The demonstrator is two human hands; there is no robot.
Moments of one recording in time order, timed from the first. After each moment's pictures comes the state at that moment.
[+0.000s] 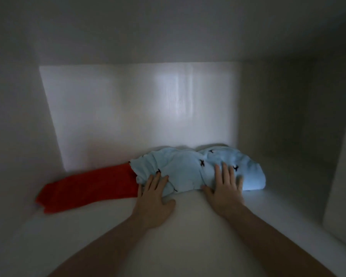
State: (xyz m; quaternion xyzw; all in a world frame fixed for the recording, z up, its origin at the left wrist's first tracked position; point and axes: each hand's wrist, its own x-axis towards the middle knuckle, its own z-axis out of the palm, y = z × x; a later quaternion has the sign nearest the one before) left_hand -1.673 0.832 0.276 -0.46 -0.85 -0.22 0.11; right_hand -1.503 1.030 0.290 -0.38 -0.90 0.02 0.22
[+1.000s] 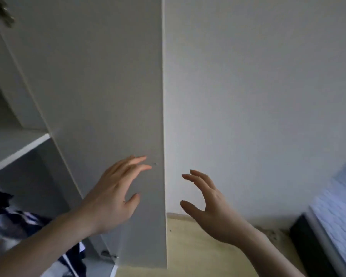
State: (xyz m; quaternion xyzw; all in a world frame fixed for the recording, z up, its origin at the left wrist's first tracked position) left_hand -1.114 0.680 0.282 -0.92 -0.30 -0.24 -0.07; right_hand -0.858 0.555 0.241 -0.67 -0.64 0.17 0.33
